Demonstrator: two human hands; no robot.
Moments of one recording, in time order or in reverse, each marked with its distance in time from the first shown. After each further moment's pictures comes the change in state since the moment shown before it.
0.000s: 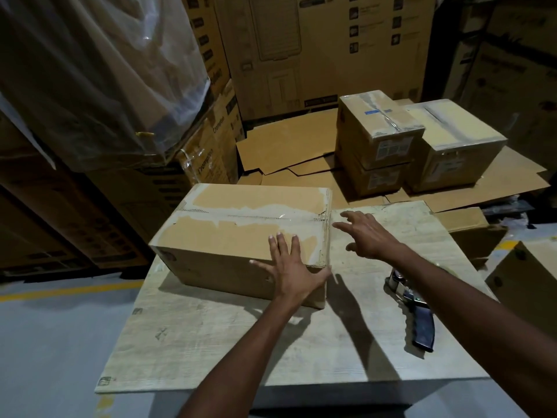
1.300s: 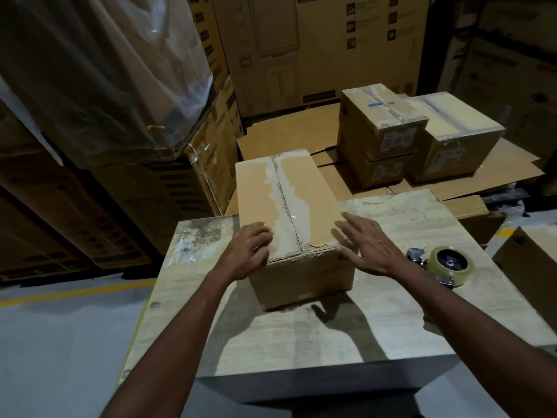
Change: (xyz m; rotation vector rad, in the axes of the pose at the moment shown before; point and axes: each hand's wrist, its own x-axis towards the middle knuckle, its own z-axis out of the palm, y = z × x) left_hand 0.044 -0.195 -0.051 -0.243 0.116 0.665; right_hand -0.043 -0.068 0.029 0.258 0.227 -0.089
